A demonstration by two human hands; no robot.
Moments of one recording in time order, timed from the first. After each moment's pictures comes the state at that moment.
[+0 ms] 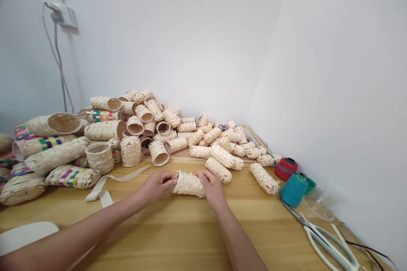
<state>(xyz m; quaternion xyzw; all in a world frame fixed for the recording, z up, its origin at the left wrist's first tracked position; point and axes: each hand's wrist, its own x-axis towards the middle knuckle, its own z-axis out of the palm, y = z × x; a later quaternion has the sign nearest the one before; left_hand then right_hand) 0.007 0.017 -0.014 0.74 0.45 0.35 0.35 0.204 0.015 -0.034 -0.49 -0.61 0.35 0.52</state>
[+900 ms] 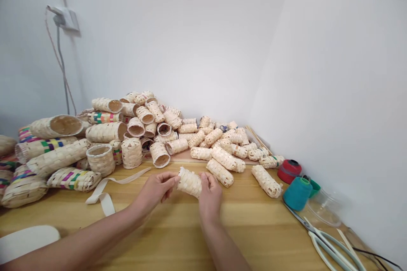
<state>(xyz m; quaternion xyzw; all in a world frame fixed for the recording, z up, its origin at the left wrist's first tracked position) 0.020 -0.001 -0.006 0.58 0.47 0.46 0.48 0.177 0.002 -0.038 -0.54 -0.48 0.28 0.64</state>
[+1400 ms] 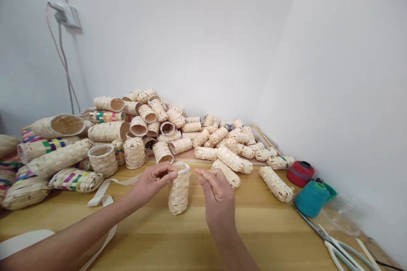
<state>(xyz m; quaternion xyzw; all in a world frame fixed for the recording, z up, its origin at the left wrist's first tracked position) -0.010 0.015 0.014 0.69 0.40 0.47 0.37 0.182 -0.025 0.010 -0.40 -0.66 0.12 0.62</state>
